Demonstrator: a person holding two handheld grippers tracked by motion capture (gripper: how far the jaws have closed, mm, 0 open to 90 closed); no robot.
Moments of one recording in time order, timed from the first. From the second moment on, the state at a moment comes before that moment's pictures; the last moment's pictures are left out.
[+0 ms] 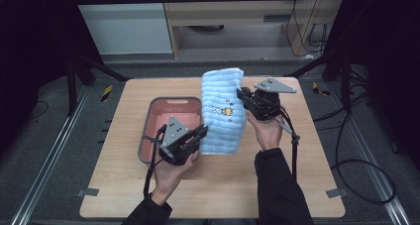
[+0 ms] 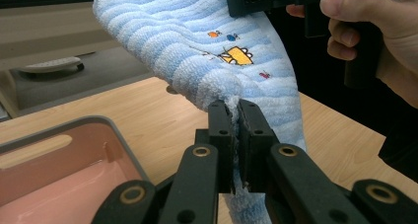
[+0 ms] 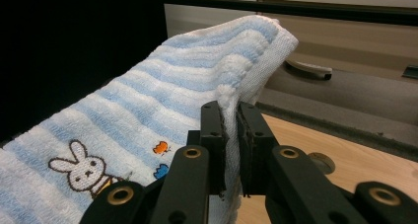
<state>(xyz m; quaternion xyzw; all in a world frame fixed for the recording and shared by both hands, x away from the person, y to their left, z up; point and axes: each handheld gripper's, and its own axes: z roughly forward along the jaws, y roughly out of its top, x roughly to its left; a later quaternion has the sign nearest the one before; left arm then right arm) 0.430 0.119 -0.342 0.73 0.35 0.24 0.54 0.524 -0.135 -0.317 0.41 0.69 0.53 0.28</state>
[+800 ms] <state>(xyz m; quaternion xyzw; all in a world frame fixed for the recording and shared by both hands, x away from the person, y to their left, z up) 0.427 0.178 -0.332 0.71 0.38 0.27 0.54 0.541 -0.068 -0.303 0.37 0.71 0.53 0.27</state>
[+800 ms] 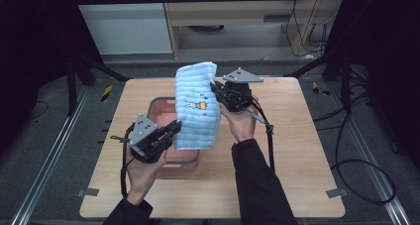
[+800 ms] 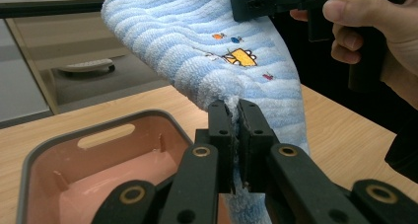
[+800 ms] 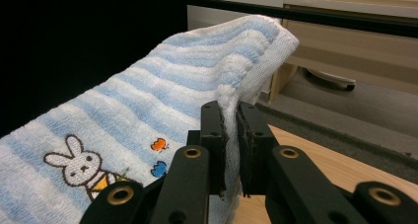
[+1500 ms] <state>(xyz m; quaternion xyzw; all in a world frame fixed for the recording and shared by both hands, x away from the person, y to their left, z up) 0.434 0.218 -0.349 0.70 0.41 0.27 0.51 0.559 -0.018 -0.321 0.36 0.73 0.52 0.25</state>
